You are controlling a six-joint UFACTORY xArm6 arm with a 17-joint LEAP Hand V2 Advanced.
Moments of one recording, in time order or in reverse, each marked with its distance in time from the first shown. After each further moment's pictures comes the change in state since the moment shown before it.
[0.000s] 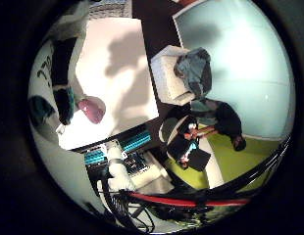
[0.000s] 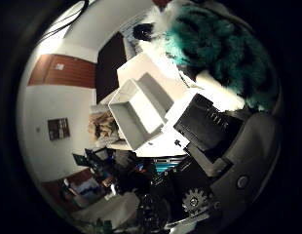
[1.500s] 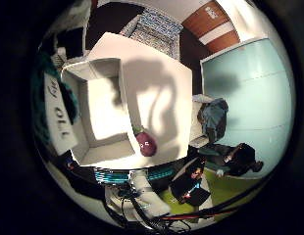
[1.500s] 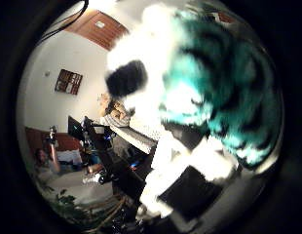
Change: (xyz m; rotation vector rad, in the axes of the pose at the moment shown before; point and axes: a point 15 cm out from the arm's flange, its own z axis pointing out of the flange) arm -0.238 -0.047 0.057 0.133 -0.123 -0.371
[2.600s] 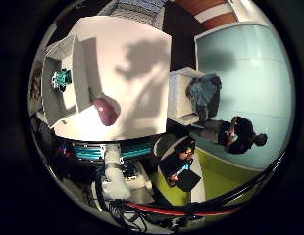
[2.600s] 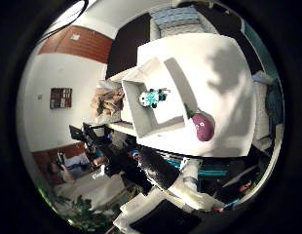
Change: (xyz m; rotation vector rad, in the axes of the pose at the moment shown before) arm 0.239 0.136 -0.052 -0.199 0.073 0.246
